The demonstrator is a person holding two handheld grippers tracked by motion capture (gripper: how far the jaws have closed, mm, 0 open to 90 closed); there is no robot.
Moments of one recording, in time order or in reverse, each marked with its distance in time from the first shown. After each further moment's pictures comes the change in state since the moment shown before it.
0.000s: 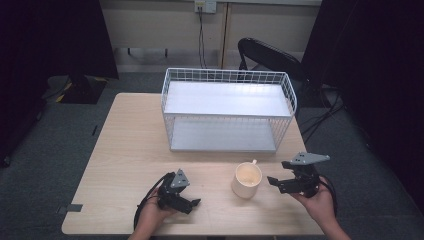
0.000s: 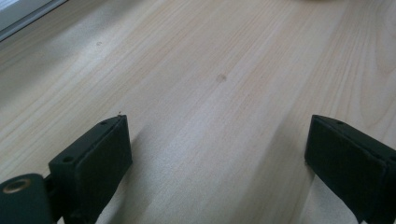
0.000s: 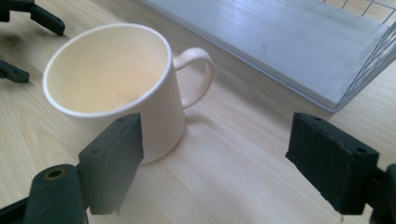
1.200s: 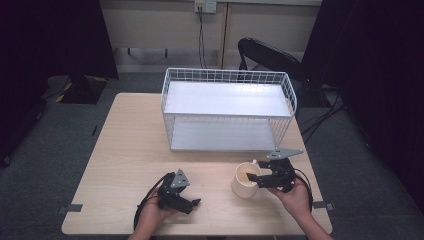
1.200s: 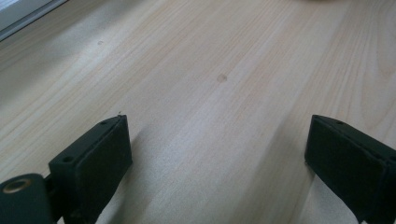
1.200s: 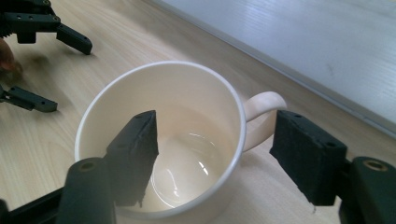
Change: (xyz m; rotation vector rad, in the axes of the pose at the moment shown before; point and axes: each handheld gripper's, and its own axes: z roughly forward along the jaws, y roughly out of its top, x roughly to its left) left arm -0.001 0.000 0.000 0.000 0.007 -0.003; right arm 0.028 0.024 0.047 0.024 0.083 0.032
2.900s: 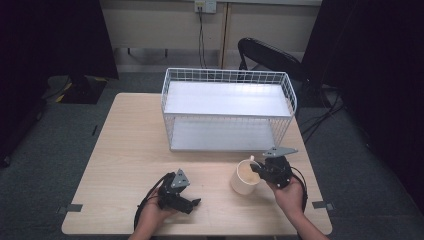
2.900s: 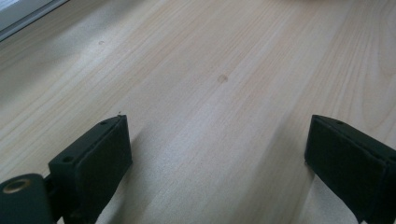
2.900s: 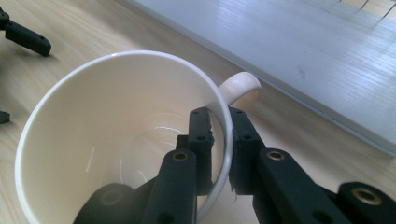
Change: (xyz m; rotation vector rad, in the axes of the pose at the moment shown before) left arm -0.001 0.000 0.000 0.000 0.004 -0.007; right arm 0.003 0.008 0.008 0.009 -0.128 -0.008
